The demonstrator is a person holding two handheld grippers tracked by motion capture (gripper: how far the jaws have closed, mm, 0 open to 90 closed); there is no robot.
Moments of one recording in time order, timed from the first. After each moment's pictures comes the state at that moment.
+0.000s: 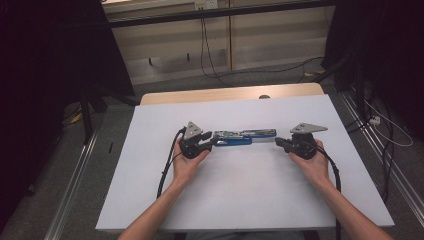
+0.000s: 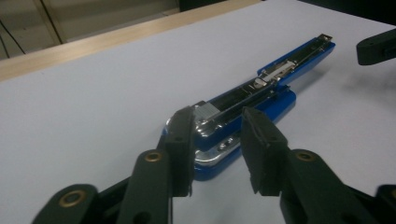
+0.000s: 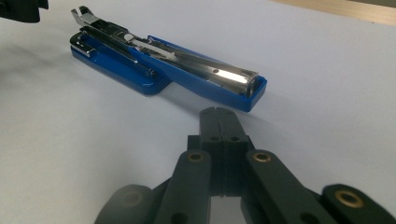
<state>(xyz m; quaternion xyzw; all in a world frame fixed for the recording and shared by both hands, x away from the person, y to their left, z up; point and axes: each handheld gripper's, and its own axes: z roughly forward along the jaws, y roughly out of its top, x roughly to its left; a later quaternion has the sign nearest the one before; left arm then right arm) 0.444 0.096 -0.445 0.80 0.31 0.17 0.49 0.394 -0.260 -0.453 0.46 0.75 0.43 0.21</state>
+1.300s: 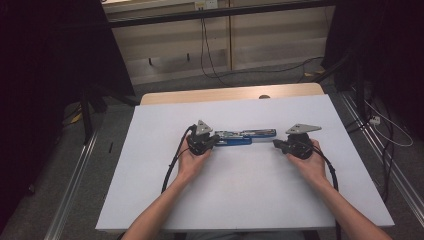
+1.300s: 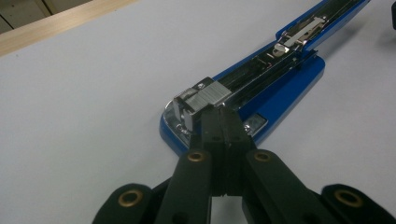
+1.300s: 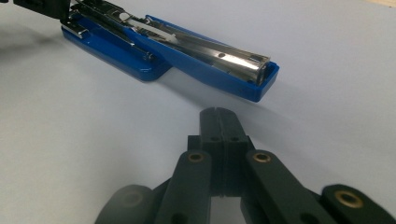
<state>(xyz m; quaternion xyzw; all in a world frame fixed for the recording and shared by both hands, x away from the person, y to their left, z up) 0.463 0.078 -0.455 0.84 0.30 0.17 0.42 0.399 -0.253 -0.459 0.45 0.77 0.41 0.20</state>
